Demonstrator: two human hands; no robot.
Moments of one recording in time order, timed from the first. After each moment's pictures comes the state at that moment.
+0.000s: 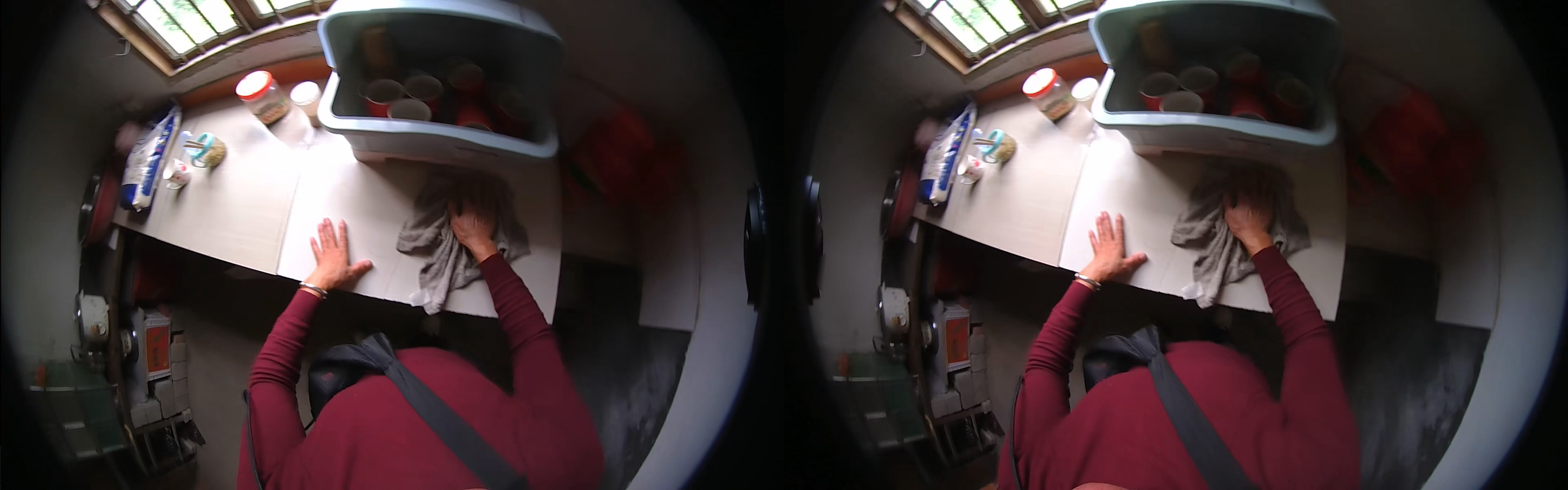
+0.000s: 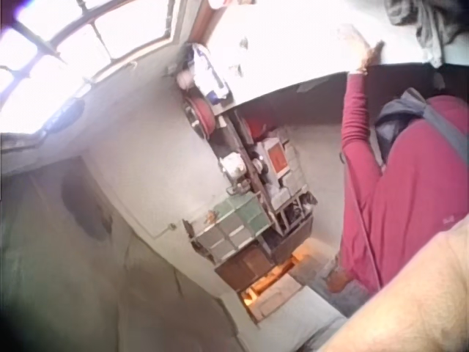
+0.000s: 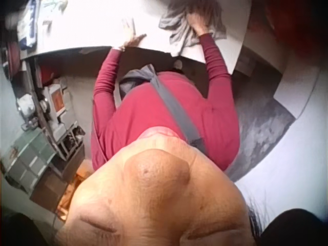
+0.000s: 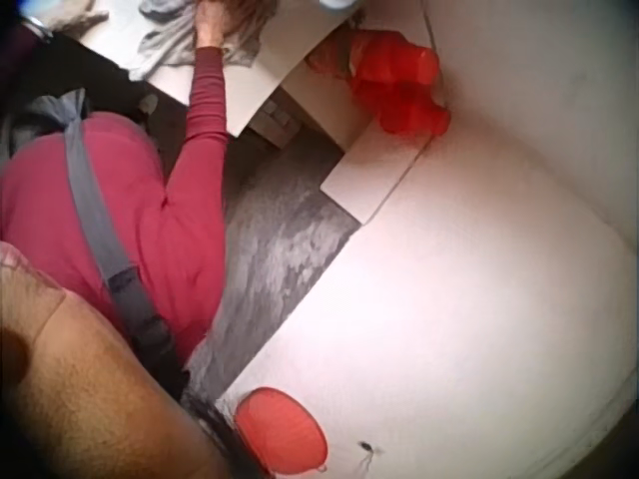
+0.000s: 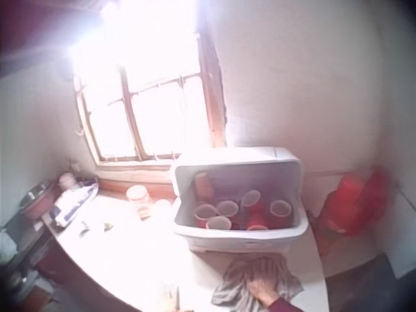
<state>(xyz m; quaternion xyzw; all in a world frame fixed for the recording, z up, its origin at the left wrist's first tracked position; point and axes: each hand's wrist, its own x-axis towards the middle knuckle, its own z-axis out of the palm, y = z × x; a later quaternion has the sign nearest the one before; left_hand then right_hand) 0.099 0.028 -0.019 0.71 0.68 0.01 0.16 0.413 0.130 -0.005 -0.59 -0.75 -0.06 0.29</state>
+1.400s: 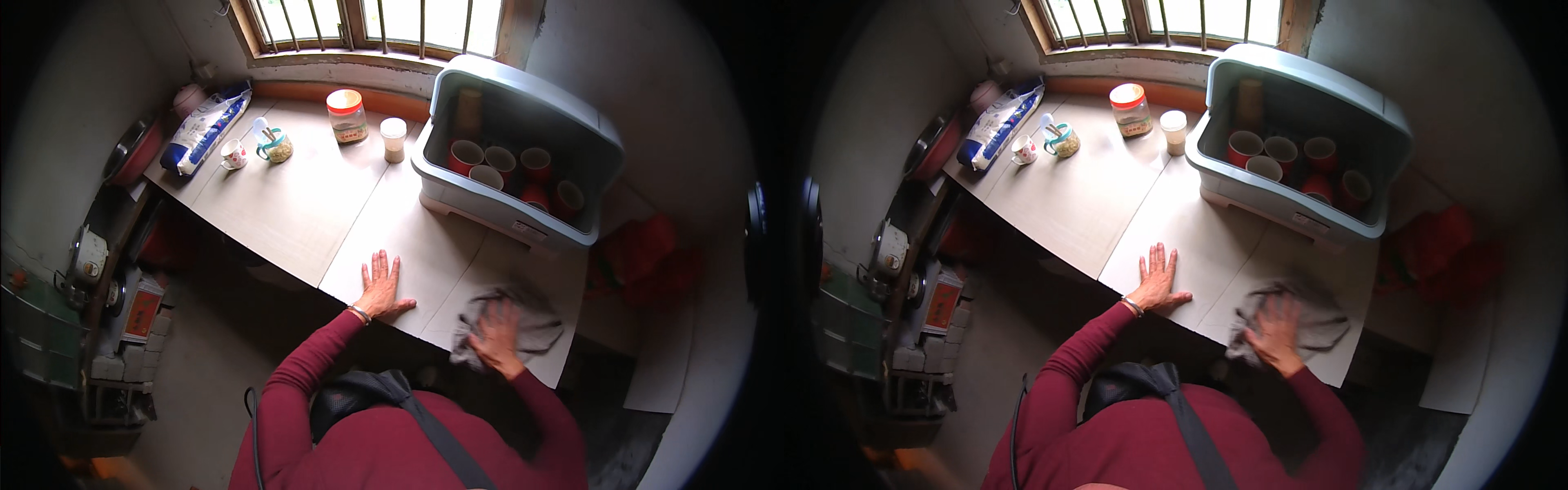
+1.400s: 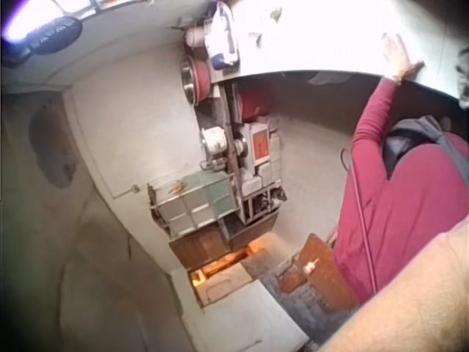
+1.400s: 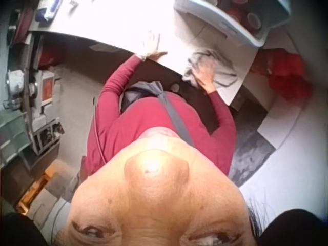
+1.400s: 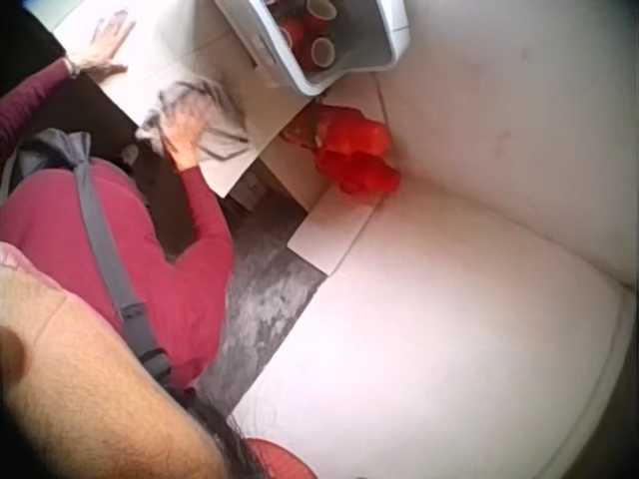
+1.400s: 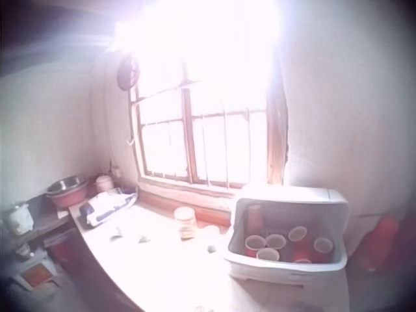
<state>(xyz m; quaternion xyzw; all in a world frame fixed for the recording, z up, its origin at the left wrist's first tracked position) 0.101 0.020 -0.012 0.70 0.69 0.08 0.18 0.421 0.004 0.012 -0.46 -0.89 0.00 0.08</state>
